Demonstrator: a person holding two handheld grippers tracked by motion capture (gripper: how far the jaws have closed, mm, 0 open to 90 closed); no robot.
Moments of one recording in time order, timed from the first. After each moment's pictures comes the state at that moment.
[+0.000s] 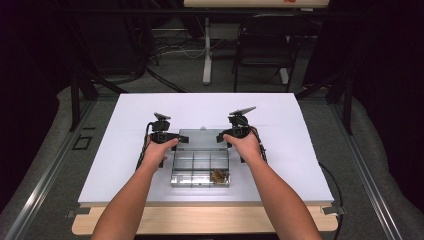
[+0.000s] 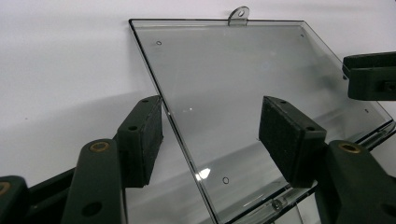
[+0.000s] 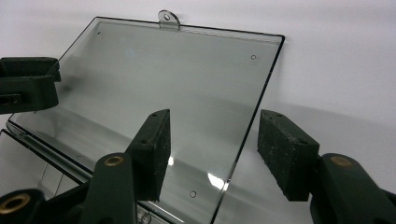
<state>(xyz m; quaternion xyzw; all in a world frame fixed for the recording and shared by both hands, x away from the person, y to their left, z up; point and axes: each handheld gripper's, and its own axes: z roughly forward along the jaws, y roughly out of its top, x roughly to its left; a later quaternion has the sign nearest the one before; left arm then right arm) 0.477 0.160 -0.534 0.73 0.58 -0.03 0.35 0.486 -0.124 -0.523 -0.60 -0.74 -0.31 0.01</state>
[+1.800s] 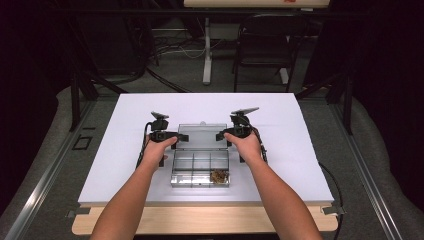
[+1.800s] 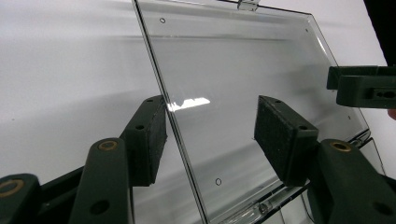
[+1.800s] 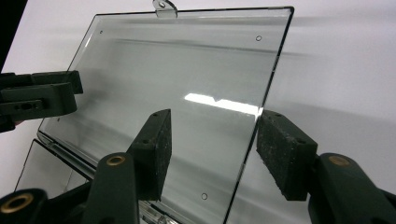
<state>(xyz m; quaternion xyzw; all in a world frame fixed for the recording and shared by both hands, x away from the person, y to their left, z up) 0.479 0.165 -0.532 0.71 0.59 -0.05 0.38 0.486 -0.128 -0.522 -0.61 -0.71 -0.34 0.03</state>
